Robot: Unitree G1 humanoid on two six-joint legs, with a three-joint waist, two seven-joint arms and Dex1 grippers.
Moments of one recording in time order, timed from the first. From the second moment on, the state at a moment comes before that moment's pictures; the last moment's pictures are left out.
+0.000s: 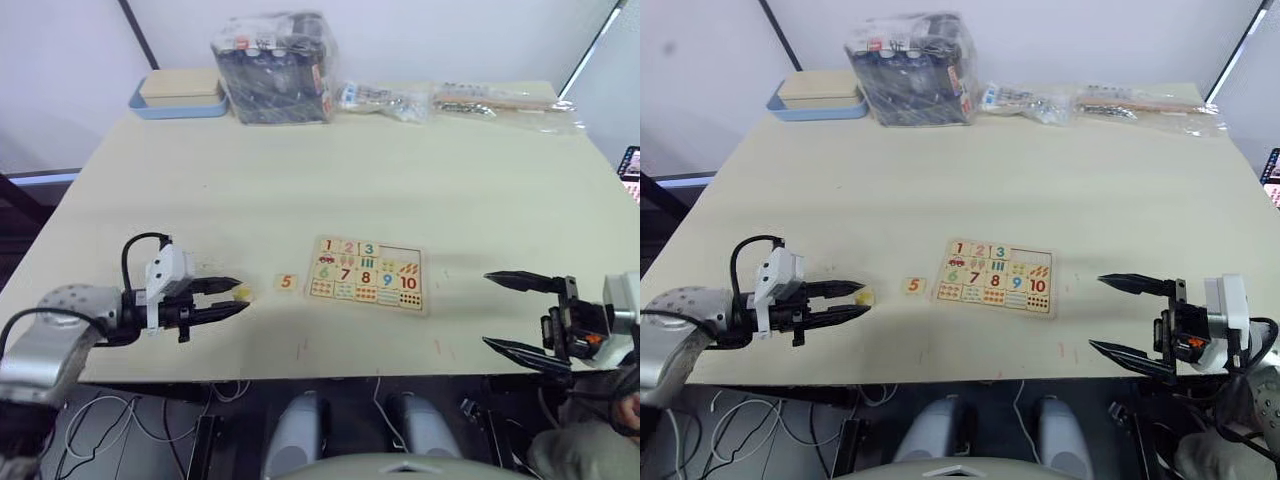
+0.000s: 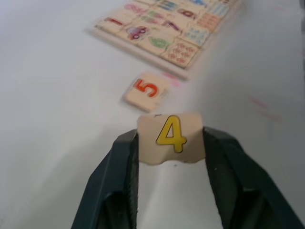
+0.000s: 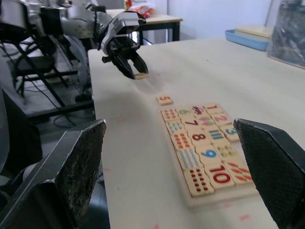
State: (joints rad) left arm 0.21 1.01 0.26 -0.29 -0.63 0.38 -0.97; right arm 0.17 -0.70 -0.32 -0.34 0.78 0.15 1.35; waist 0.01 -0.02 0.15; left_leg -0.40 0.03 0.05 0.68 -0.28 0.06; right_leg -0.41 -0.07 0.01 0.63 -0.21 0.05
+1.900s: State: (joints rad) left arm 0.43 1.08 0.61 -0.50 -0.76 0.62 -1.04; right arm 0.04 -0.73 -0.25 -0.26 0.79 0.21 1.48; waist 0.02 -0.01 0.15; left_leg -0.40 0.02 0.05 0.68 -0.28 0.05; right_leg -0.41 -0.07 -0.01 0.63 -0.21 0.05
